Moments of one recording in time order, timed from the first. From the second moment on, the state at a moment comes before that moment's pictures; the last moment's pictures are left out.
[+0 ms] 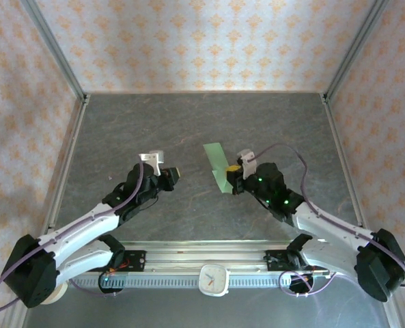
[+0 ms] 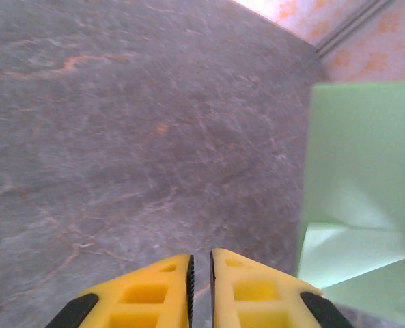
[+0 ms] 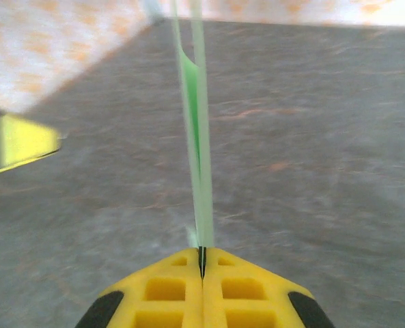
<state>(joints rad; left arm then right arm) -0.57 0.96 0.46 0.06 -0.03 -0.67 0.70 1.01 0.51 0.13 -0.03 0.22</state>
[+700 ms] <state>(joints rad) -0.44 0.65 0.35 -0.13 -0.34 -0.75 0.93 1.67 1.06 -0.68 0.79 0.55</state>
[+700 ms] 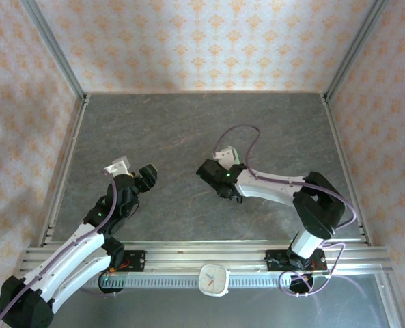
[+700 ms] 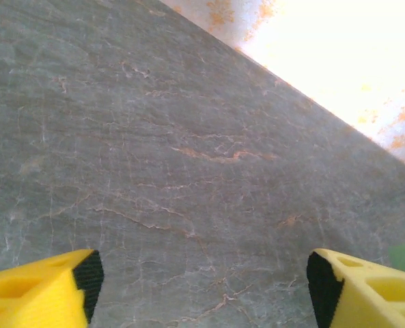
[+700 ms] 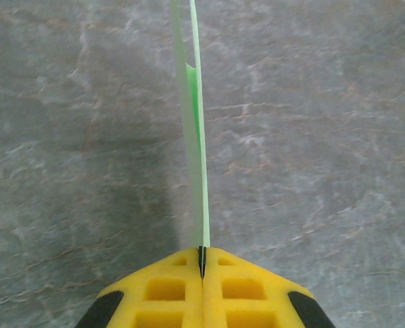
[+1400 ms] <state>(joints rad) -0.43 0.78 0.35 -0.09 -0.01 -0.73 0.83 1.54 0.92 -0.19 0.14 0.68</state>
